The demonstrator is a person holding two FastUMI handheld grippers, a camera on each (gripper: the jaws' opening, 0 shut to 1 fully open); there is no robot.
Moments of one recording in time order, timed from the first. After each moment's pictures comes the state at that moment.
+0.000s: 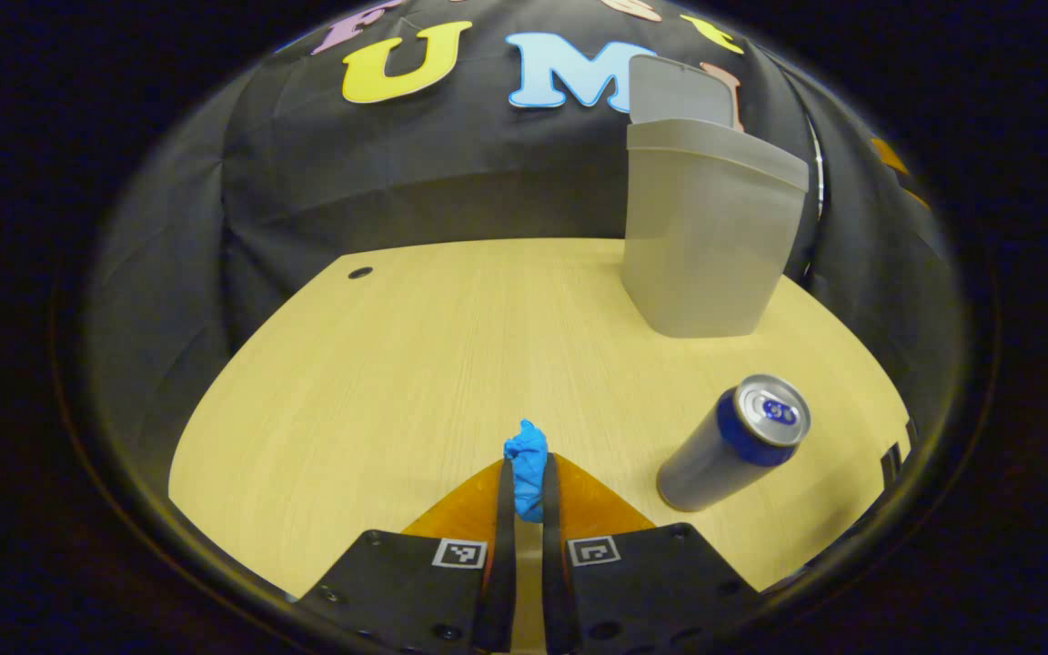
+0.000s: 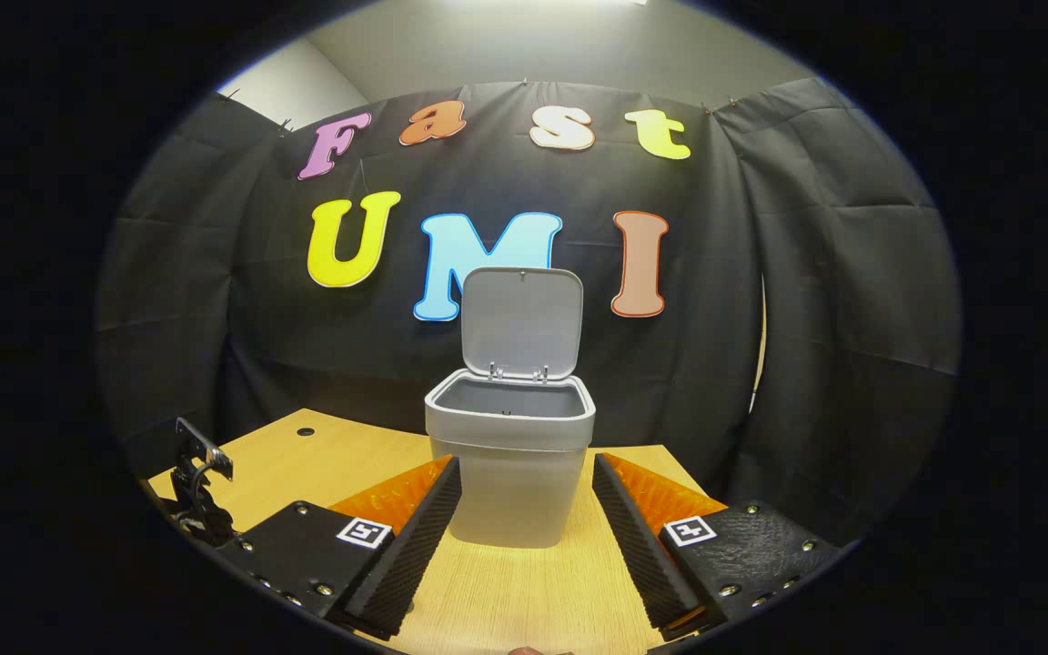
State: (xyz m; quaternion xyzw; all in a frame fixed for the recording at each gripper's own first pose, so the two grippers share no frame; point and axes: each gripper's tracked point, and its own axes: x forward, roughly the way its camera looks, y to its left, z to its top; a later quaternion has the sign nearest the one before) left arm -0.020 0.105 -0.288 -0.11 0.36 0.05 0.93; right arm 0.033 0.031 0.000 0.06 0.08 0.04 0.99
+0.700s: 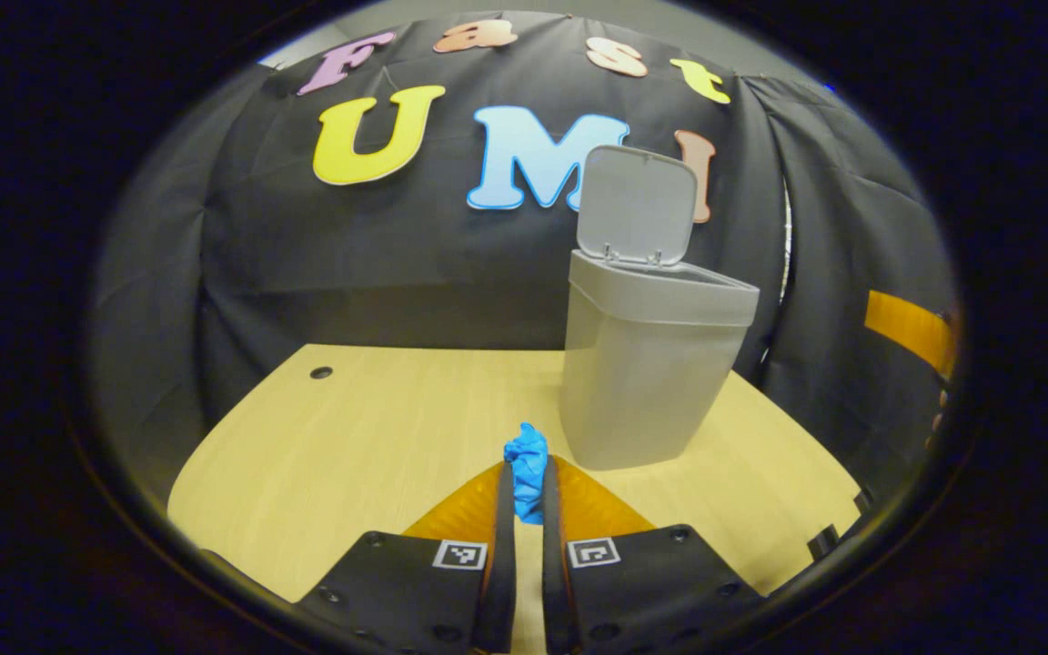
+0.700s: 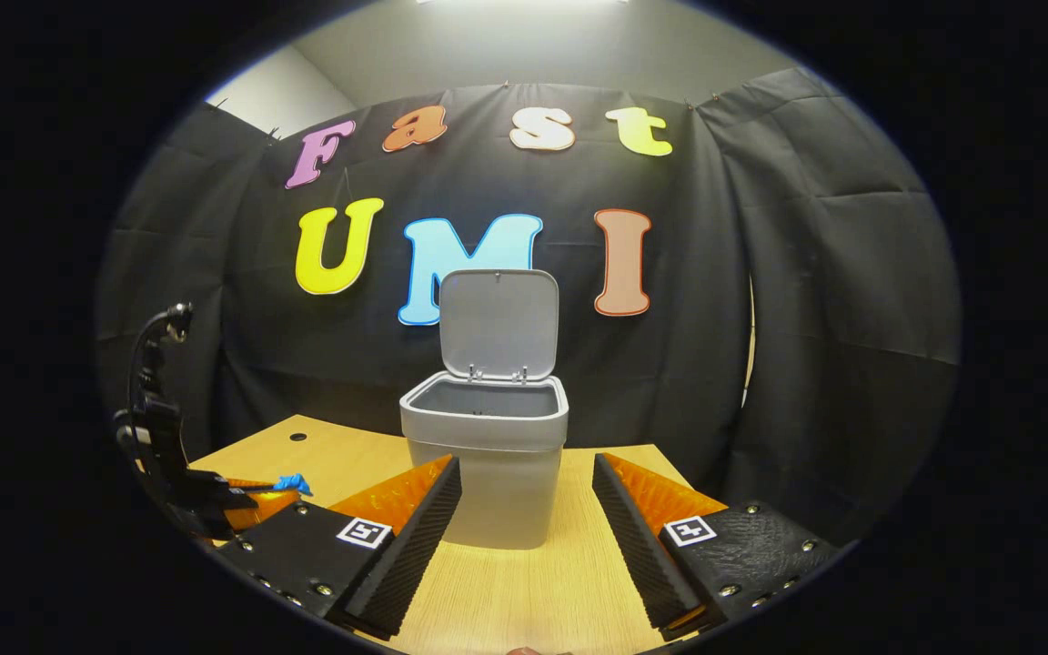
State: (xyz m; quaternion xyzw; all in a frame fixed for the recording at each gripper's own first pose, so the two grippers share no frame) left arm 0.071 0.060 -0.141 -0.12 0.22 0.01 0.97; right arm 0.037 -0.001 -0.009 0.07 0.07 0.03 0.99
